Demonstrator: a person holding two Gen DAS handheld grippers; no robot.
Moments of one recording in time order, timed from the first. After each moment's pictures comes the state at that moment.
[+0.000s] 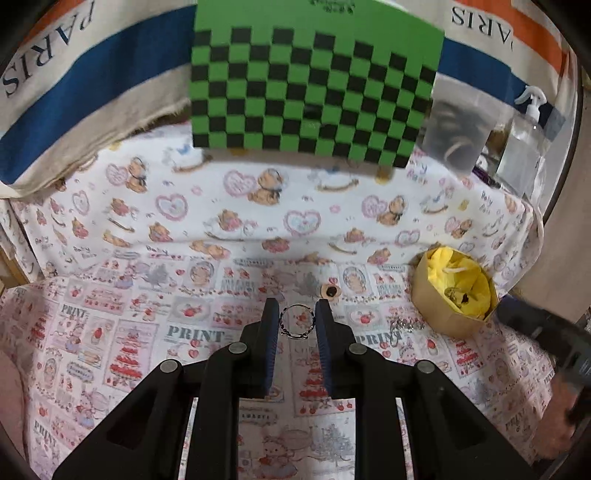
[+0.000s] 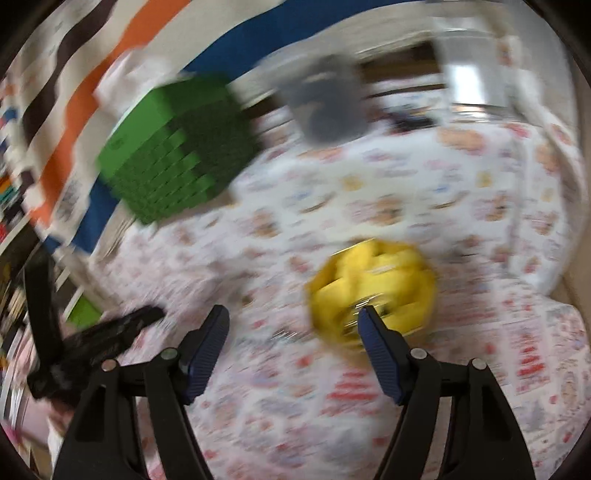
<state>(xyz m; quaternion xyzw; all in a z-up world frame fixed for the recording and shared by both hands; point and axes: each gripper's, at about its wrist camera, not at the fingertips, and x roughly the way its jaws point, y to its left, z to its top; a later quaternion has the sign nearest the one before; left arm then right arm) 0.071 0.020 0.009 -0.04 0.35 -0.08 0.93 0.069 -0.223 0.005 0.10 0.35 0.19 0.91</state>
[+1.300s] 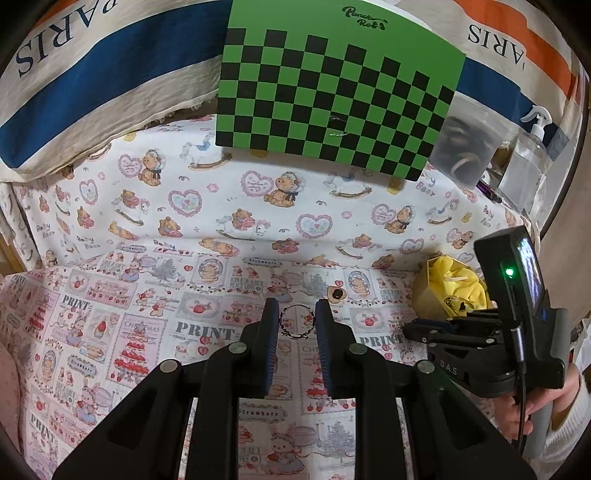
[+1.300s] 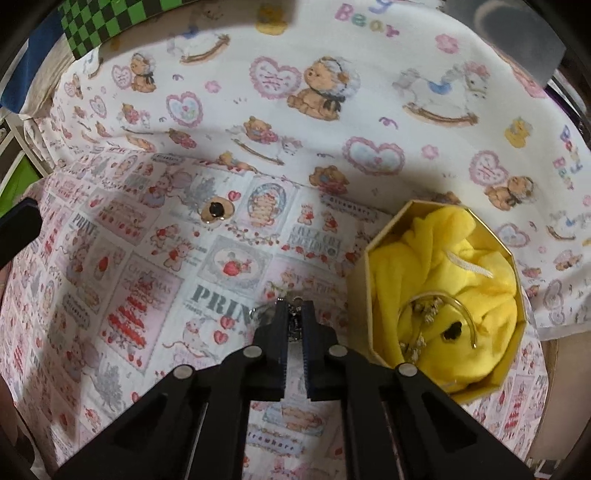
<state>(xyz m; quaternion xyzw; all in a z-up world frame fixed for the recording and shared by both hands) 0.070 0.037 0.010 -0.07 0.35 -0.08 0.93 0.155 -0.128 -0.053 -0.11 0.52 0.13 0.84</state>
